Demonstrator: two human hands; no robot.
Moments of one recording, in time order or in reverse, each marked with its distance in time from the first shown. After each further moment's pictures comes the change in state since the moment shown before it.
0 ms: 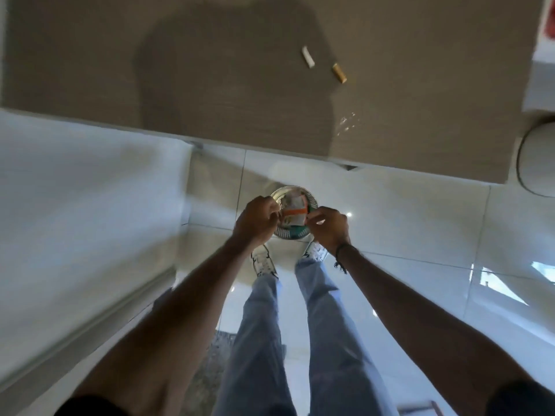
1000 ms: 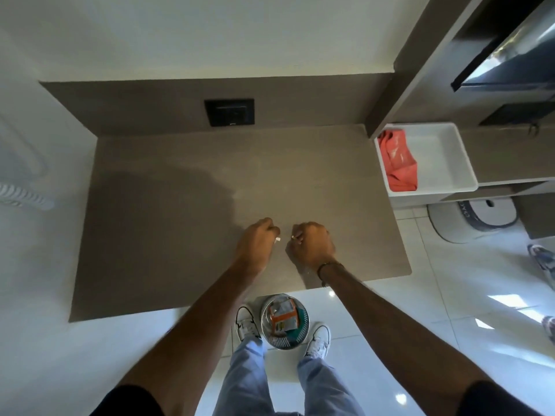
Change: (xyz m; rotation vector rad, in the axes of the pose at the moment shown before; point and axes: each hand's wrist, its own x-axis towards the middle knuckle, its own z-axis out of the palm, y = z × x) left_hand 0.074 0.173 -0.203 0.433 0.174 0.555; right_hand 0.003 -0.247 -0.160 -0.320 0.416 -0.194
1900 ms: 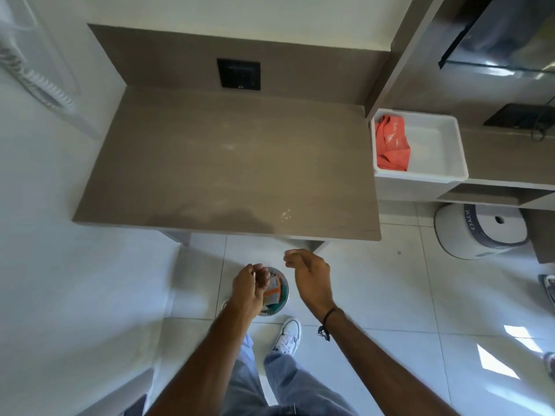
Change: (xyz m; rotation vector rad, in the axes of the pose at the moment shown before) left_hand -0.180 0.107 0.121 -1.945 0.285 -1.157; right_hand -0.194 0.093 -0.004 0.784 -0.054 0.053
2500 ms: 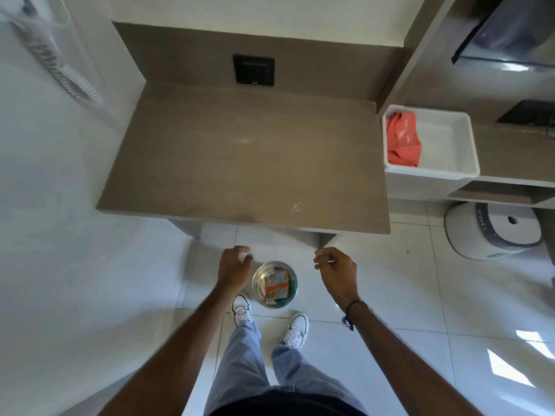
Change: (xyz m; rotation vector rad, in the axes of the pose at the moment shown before) left_hand -0.003 0.048 -0.048 1.240 0.080 0.630; right_hand 0.005 0.041 -0.027 -0.072 0.053 0.028
